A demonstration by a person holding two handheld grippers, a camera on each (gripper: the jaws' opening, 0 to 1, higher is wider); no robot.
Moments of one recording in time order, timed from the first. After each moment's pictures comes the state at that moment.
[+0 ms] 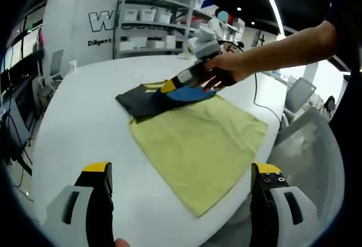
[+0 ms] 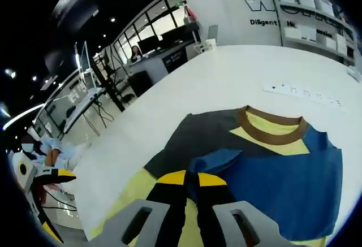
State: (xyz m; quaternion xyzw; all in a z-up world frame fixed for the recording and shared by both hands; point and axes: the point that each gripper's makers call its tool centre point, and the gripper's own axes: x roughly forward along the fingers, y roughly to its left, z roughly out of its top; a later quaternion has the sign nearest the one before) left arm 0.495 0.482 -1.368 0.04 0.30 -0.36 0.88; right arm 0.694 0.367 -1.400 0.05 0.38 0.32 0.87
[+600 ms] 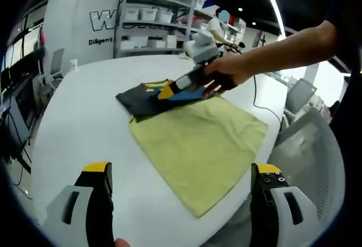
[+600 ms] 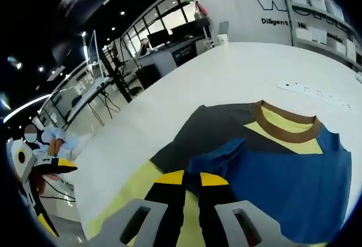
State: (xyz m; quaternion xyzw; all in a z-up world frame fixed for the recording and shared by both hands) left arm 0.497 0.481 -1.371 0.03 0.30 -0.36 0.88; right arm 0.687 0.382 -1.411 0.03 0.38 0.35 0.86
